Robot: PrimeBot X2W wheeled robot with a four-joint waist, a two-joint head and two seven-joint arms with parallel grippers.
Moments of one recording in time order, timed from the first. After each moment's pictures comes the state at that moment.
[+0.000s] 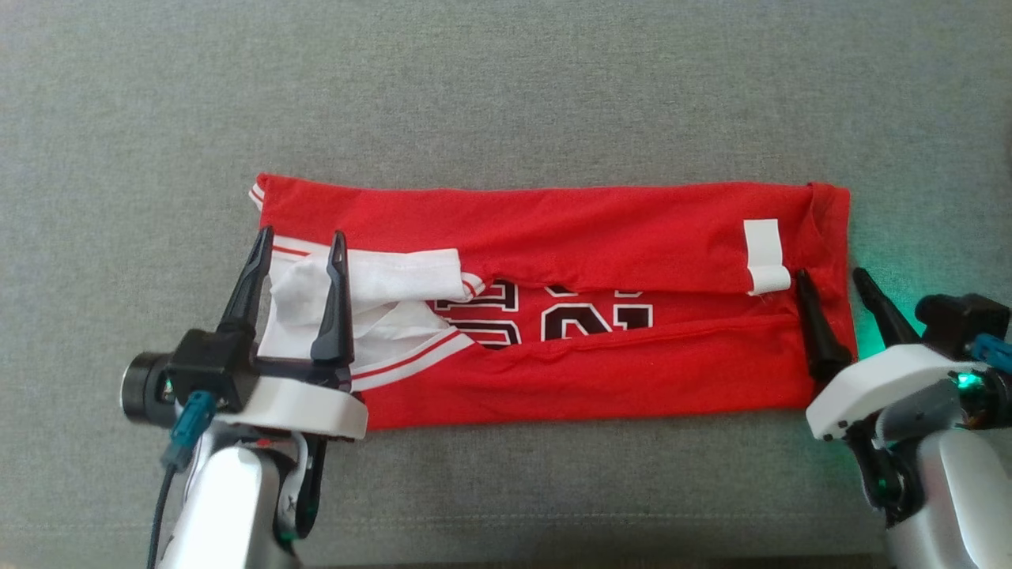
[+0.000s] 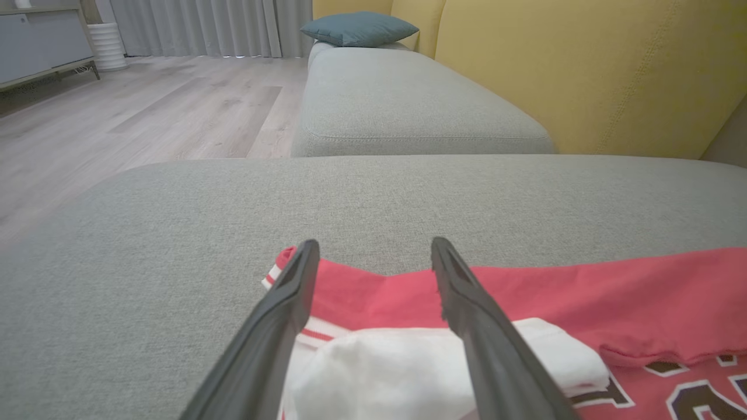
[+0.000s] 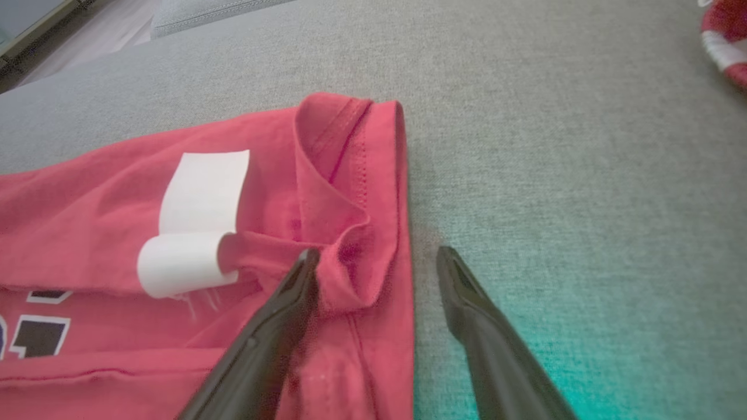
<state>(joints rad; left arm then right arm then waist) -0.15 0.06 -0.21 0.06 -0.11 0.06 -0.23 -0.16 -0.14 0.00 0.23 0.28 0.12 0.13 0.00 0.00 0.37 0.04</state>
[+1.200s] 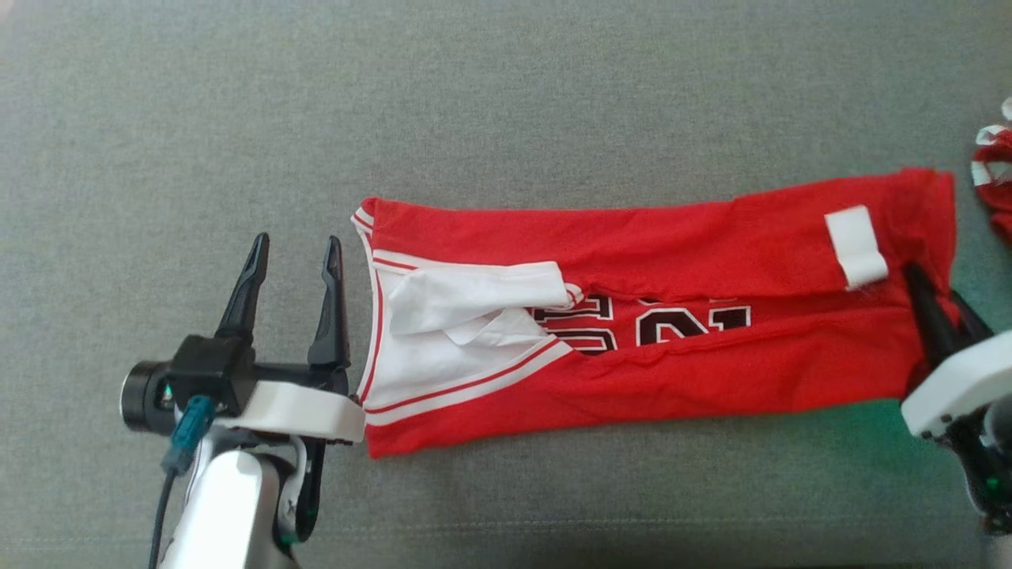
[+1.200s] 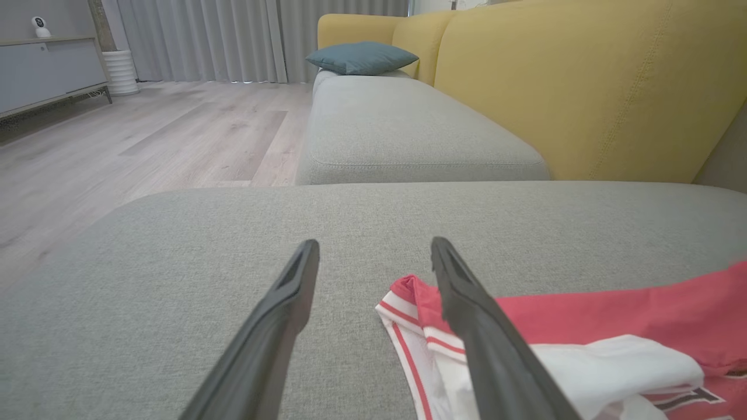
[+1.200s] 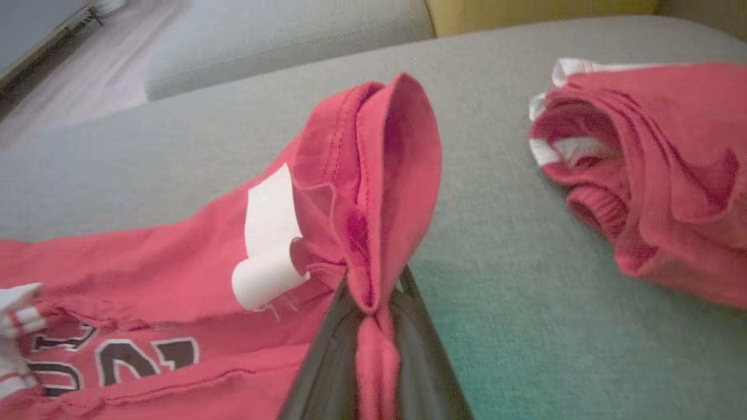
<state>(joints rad) -0.15 0.07 -0.21 0.09 -0.12 0.08 -0.25 -0.07 -0.23 -0.13 -0.01 0.41 0.12 0.38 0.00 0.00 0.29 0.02</state>
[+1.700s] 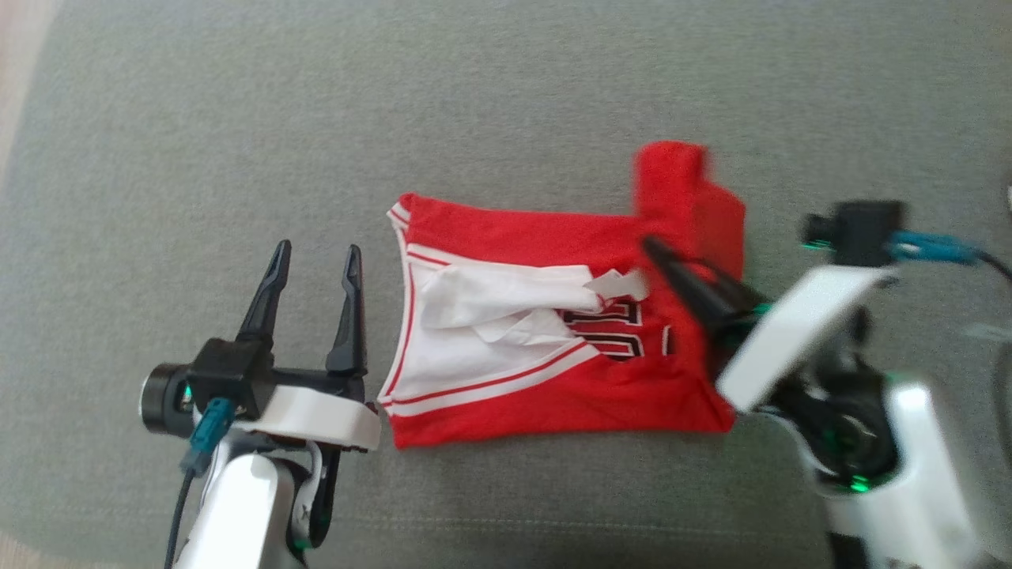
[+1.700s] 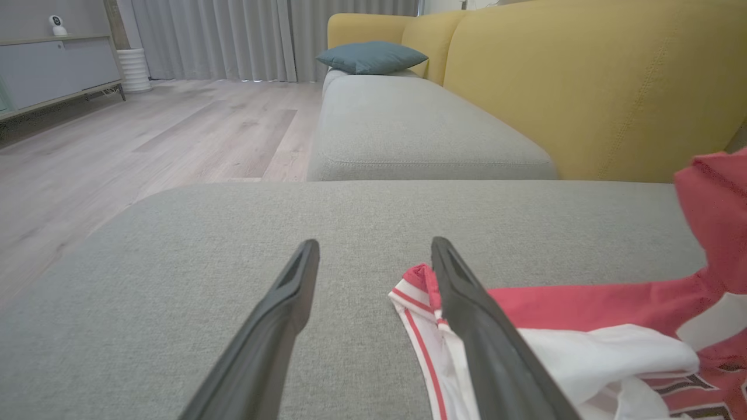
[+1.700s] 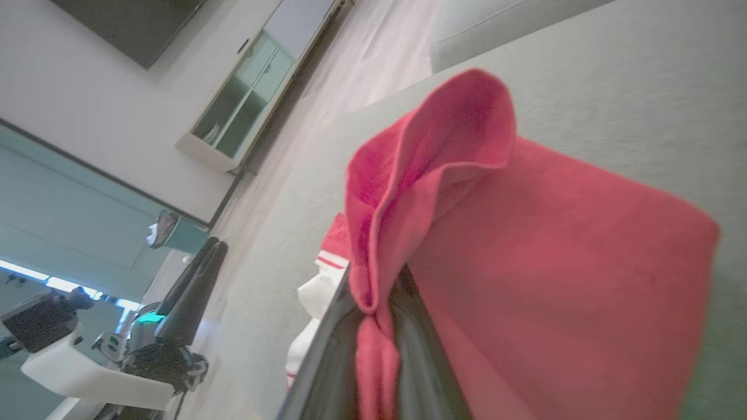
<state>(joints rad) -0.14 0.07 -0.25 0.10 -0.13 0.08 -0.25 -0.20 -0.10 0.17 -0.15 0.75 0.12 0.65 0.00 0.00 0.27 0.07</state>
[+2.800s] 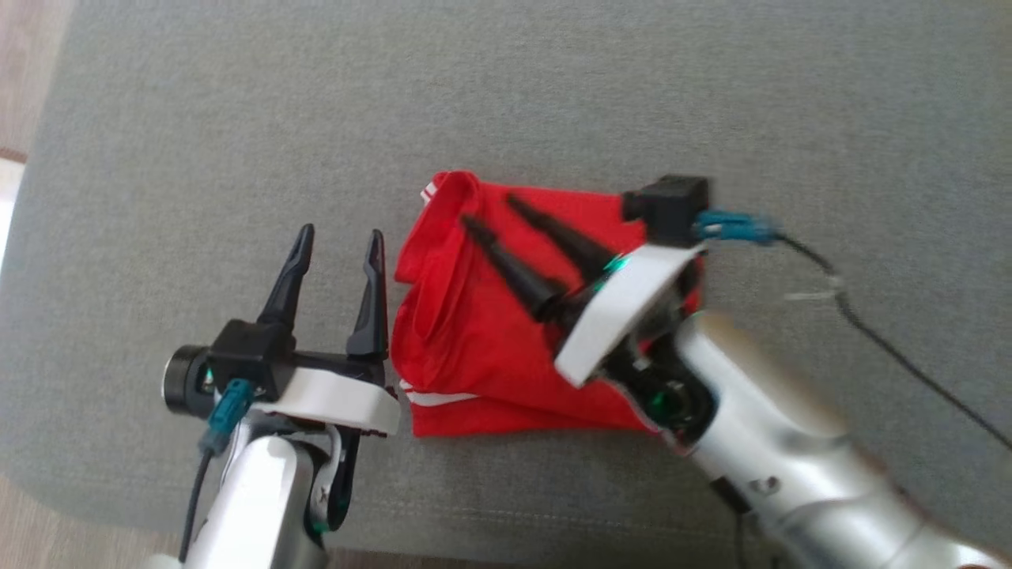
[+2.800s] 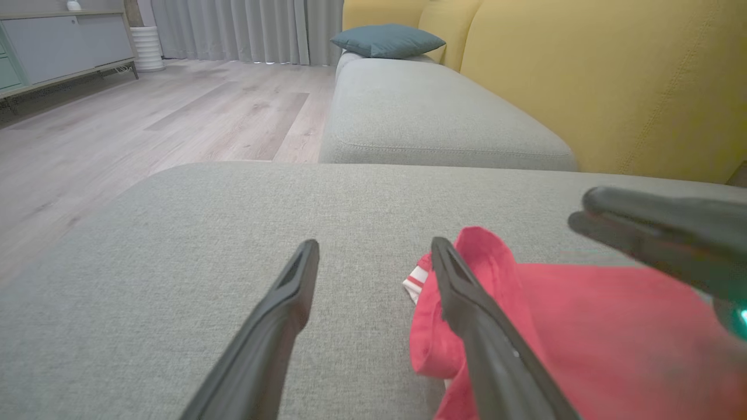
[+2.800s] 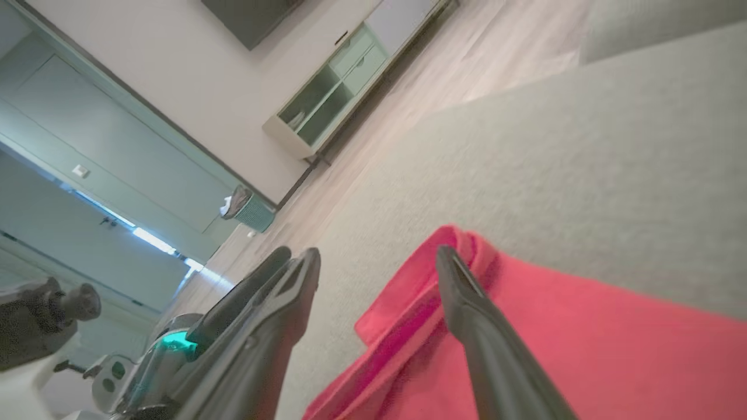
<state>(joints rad) -0.19 0.05 -0.29 0.13 -0.15 0.09 -0.25 -0.61 -0.11 0.77 0.34 0.90 0.12 0.08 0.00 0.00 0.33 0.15</state>
